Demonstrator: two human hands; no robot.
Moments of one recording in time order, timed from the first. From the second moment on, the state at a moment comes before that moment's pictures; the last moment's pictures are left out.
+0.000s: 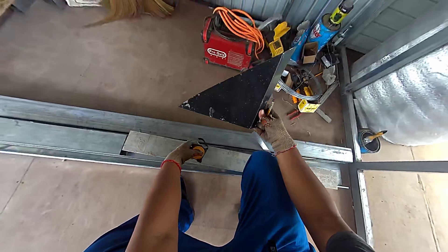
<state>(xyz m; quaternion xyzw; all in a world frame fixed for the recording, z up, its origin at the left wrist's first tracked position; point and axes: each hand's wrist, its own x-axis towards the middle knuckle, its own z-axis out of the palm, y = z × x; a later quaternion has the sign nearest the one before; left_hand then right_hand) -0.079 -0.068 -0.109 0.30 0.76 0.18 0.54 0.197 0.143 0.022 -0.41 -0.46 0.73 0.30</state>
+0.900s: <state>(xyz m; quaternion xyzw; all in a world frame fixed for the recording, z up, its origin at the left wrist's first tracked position) -0.082 -0.069 -0.144 0.35 0.77 0.18 0.50 0.192 0.123 0.012 -0.20 -0.44 0.81 0.35</state>
